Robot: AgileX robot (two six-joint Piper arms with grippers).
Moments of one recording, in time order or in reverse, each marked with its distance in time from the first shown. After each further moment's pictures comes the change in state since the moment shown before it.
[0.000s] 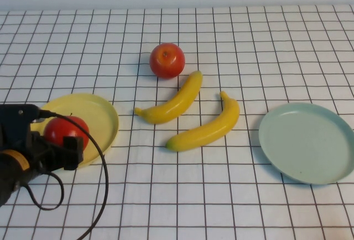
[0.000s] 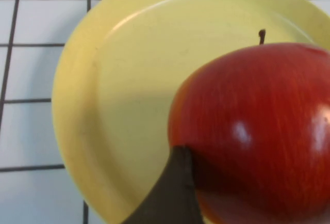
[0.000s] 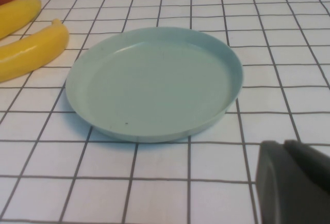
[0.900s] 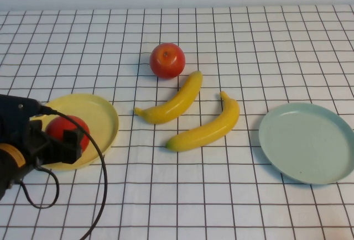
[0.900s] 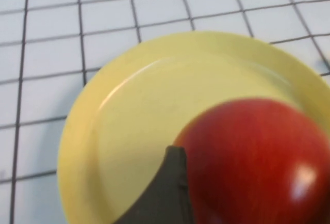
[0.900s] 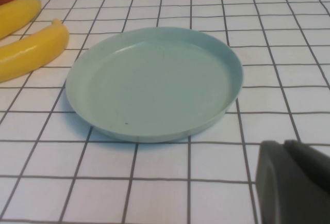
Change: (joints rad) right arm 0.000 0.000 0.000 0.000 0.000 0.000; left arm 0.018 -0.036 0.000 0.086 -0.071 0.054
